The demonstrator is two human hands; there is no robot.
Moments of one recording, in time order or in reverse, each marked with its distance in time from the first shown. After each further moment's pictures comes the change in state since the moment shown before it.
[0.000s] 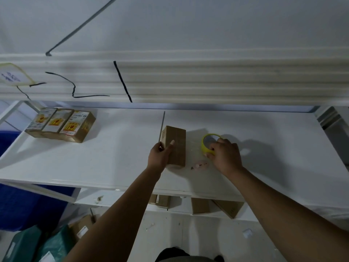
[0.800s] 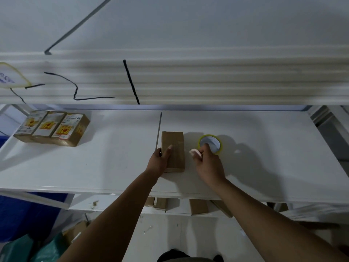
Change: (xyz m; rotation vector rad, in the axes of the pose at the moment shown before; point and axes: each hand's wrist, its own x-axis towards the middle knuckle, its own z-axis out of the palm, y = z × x) left_hand 0.016 -0.020 -0.004 0.079 -0.114 0.001; right_hand -0.026 -0.060 0.019 0.533 0.082 0.191
